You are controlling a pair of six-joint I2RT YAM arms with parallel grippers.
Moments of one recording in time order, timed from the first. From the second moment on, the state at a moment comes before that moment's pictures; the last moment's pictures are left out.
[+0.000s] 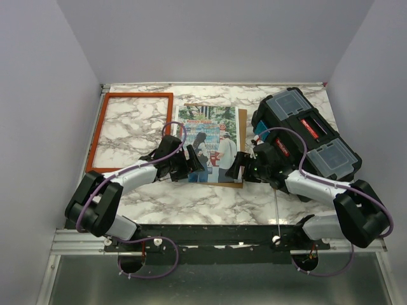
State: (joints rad) left arm -0.51 1.45 0.67 -0.08 0.25 -0.85; right arm 0.60 1.33 0.57 0.02 -0.15 0.71
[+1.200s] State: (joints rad) left arm -0.51 1.43 0.68 -0.13 0.25 -0.82; right arm 0.60 1.35 0.56 -0.02 -0.10 0.72
